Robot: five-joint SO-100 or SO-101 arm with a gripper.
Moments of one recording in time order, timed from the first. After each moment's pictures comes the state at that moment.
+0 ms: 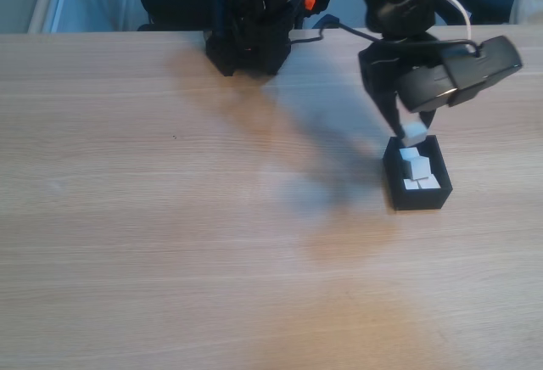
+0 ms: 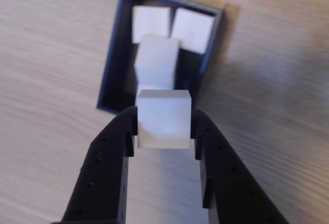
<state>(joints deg) -42.4 108.0 107.2 53.7 -59.9</state>
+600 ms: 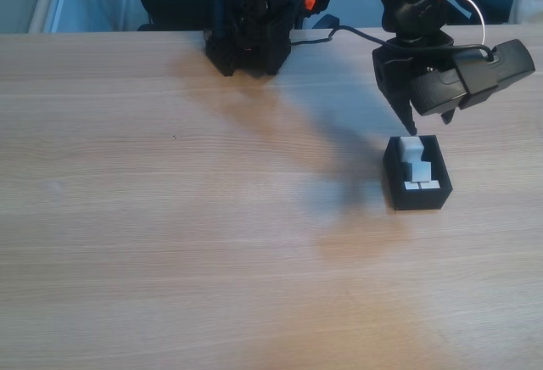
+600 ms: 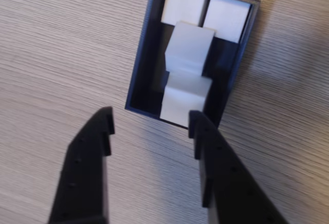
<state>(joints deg) -44.7 104.2 103.7 54.4 -55.5</state>
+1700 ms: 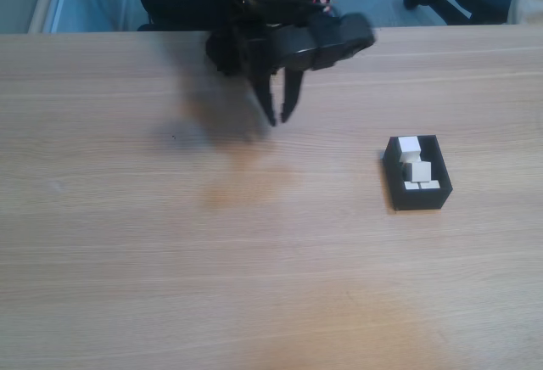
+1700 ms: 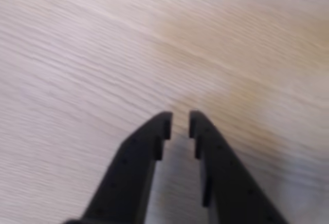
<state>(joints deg) -11.6 167.3 155.8 63.3 -94.0</state>
